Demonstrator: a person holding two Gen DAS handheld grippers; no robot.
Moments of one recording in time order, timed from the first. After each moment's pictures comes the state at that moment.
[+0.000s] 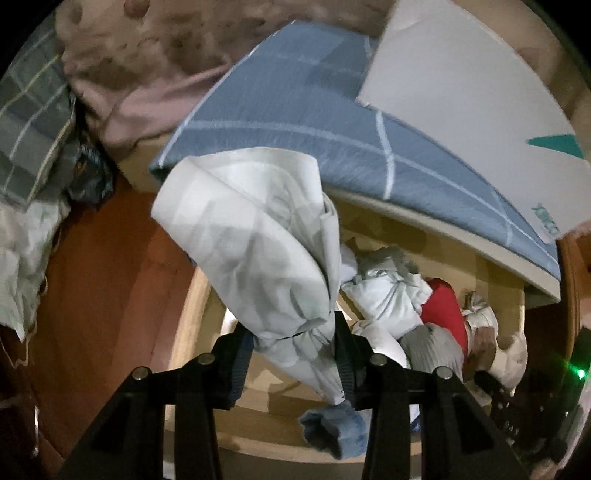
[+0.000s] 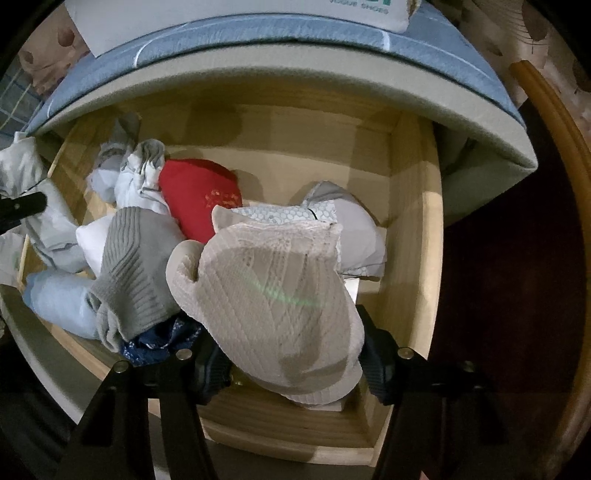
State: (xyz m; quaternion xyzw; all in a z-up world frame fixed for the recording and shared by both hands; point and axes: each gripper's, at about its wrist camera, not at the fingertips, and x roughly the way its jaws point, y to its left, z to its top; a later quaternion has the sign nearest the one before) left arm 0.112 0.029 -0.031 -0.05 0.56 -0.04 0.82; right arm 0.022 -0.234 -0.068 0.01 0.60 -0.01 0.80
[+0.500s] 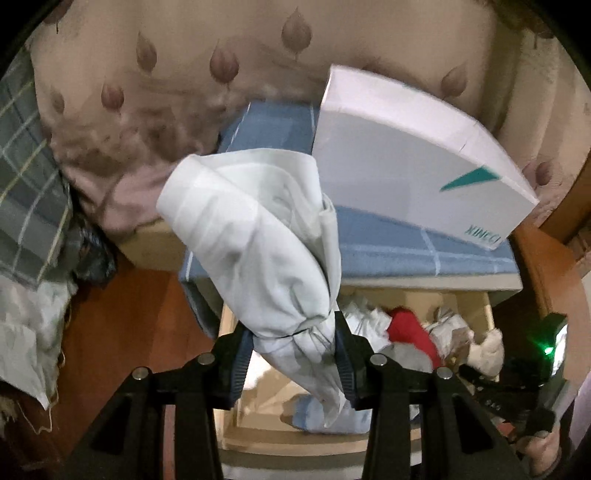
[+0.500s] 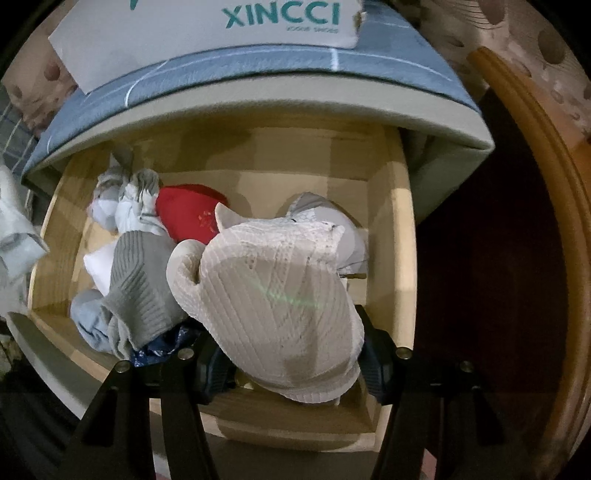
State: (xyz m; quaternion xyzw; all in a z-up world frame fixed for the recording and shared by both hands) left arm 0.099 0.029 0.069 0.01 0.47 -0.10 0.88; right arm 0.000 -0.245 -0.044 0.05 0.58 -0.04 0.81
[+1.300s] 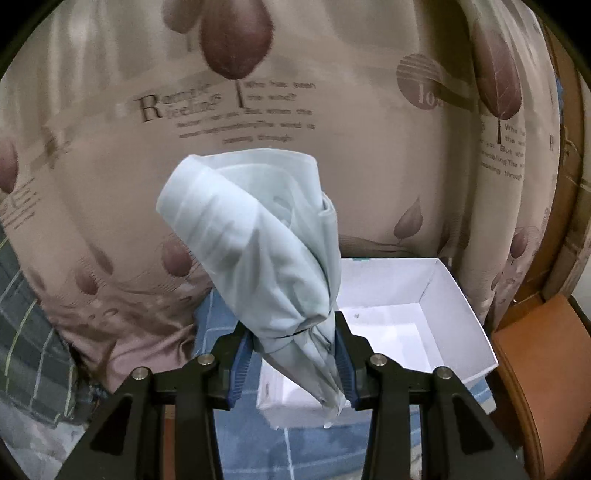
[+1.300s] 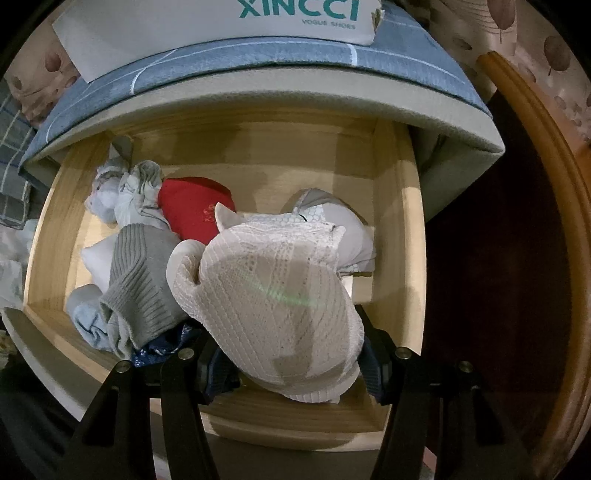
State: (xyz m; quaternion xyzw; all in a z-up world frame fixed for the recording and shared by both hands) left arm 0.205 -0.052 0.212 0.07 0.29 -0.15 0.94; right arm 0.005 -0.232 -0.047 0.04 0.59 -0.04 0.81
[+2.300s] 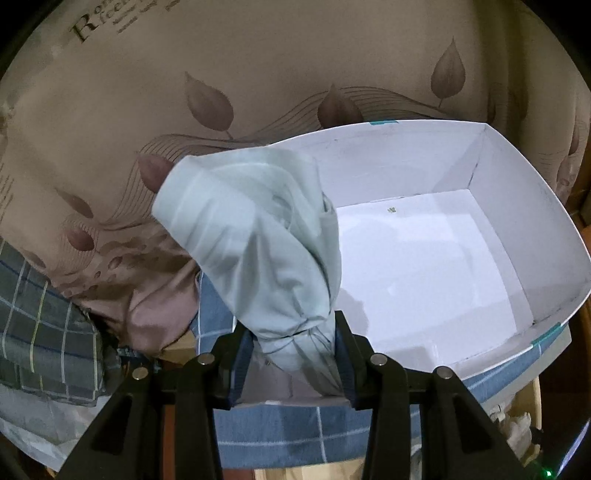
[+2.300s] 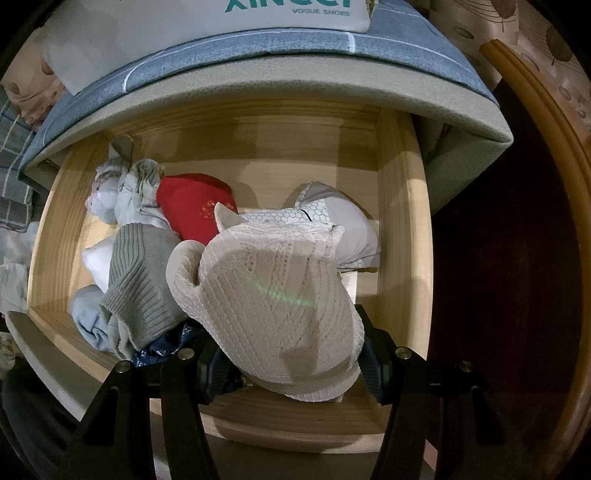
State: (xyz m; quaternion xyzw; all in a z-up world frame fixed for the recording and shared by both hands) left arm 0.235 -0.074 0.097 0.18 0.43 -0.08 0.88; right arm 0.009 -0.235 -0.054 0.05 0.60 -0.04 0.80
